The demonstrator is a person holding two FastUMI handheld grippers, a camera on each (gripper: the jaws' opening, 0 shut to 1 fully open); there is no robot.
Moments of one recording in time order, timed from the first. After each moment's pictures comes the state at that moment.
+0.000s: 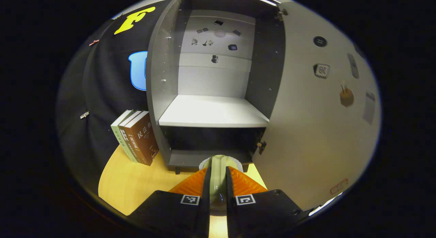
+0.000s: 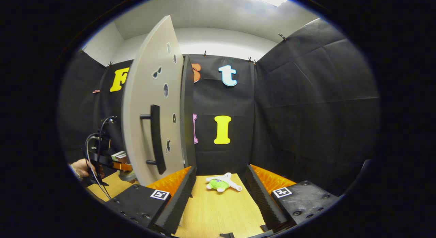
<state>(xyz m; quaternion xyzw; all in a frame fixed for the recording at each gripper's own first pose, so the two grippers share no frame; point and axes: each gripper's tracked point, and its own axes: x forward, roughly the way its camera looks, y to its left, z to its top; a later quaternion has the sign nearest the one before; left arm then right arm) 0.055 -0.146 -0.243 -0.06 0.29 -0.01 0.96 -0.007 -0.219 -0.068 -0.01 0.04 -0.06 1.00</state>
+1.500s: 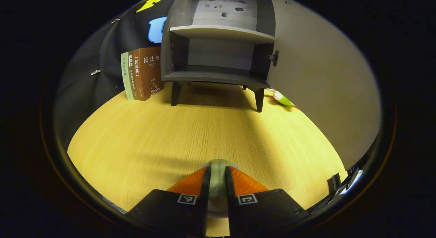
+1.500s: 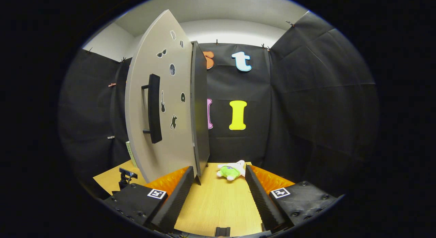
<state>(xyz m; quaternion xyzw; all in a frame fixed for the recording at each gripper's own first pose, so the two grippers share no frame) -0.052 -0.197 -0.509 -0.07 0.36 0.06 0.93 0.003 -0.244 -0.136 0.01 0.10 0.02 0.99</state>
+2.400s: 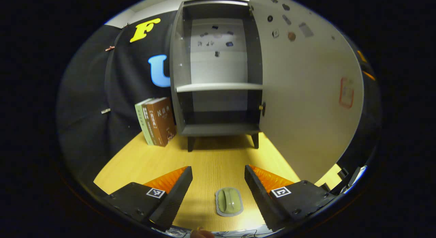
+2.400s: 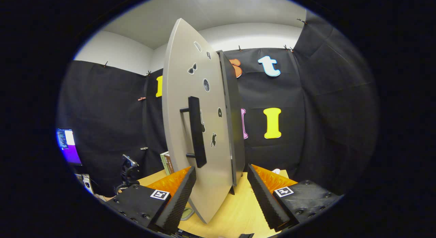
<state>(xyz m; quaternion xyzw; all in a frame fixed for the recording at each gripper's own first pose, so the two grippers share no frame) -0.068 -0.177 -0.289 0.00 0.21 0.06 0.98 0.013 -0.156 -0.091 0.06 0.07 0.17 0.98</state>
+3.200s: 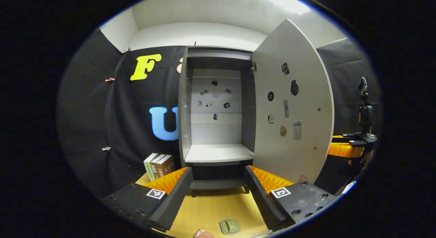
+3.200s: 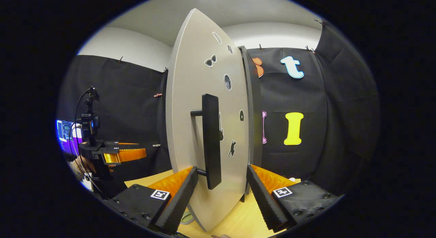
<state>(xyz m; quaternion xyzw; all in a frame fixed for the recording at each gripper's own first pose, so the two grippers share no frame) -0.069 -0.130 -0.087 0.00 0.07 0.04 1.00 0.052 -0.111 -0.093 0.03 0.06 0.24 0.97</state>
